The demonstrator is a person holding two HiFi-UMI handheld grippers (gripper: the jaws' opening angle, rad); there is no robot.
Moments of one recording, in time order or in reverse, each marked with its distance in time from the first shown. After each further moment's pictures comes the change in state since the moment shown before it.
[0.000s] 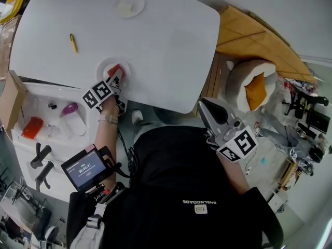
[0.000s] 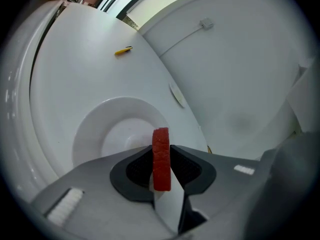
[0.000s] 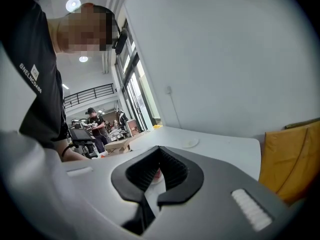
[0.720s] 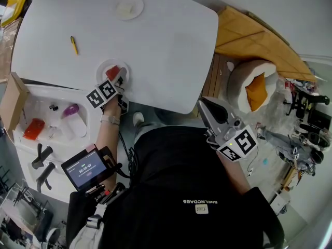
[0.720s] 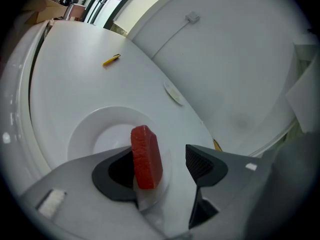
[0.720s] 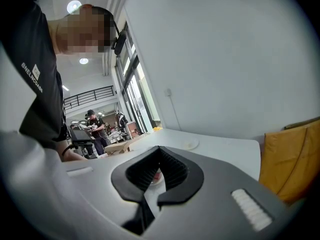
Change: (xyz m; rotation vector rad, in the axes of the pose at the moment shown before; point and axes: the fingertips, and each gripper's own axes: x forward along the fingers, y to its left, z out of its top) left arm 0.002 -0.009 0.003 0.141 -0.005 0.076; right arm -0.004 -0.001 0.004 0.005 -0.026 -0.002
